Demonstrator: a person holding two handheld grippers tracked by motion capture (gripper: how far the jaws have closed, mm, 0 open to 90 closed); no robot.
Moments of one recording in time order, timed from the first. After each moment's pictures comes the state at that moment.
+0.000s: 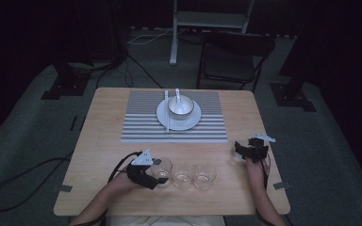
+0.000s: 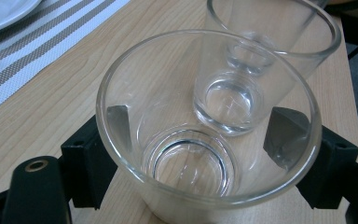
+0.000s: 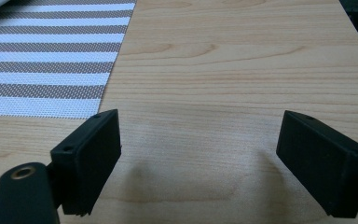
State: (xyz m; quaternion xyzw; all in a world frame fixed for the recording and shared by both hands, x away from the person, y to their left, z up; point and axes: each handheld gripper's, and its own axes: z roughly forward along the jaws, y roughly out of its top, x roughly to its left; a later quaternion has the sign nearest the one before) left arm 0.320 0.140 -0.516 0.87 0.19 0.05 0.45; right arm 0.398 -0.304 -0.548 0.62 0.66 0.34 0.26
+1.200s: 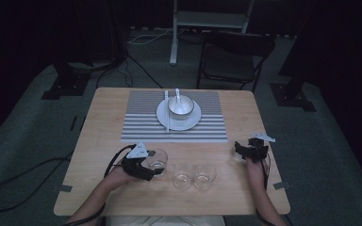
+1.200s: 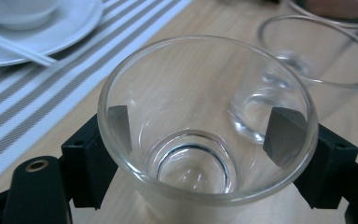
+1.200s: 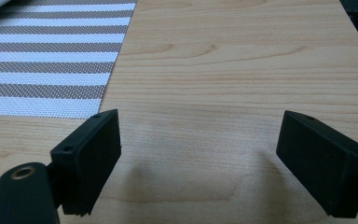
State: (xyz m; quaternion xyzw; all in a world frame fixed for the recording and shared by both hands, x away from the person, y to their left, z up) left arm 0.336 0.155 -0.498 0.86 0.23 0.10 0.45; right arm 0.398 -0.304 -0.548 0.62 0.66 0.34 0.26
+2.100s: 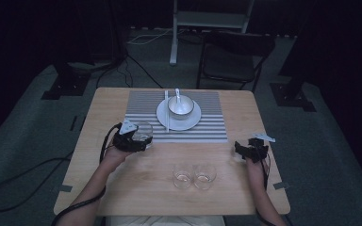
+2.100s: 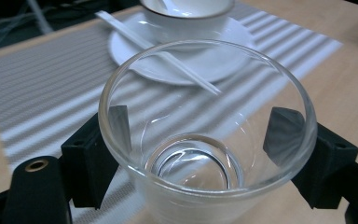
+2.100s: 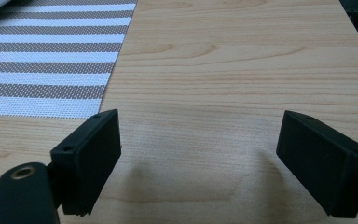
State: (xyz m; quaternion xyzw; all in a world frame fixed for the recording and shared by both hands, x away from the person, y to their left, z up) left arm 0.402 0.186 -0.482 0.79 0.37 0.21 0.43; right arm 0.398 -0.304 -0.548 0.62 0.66 0.34 0.26
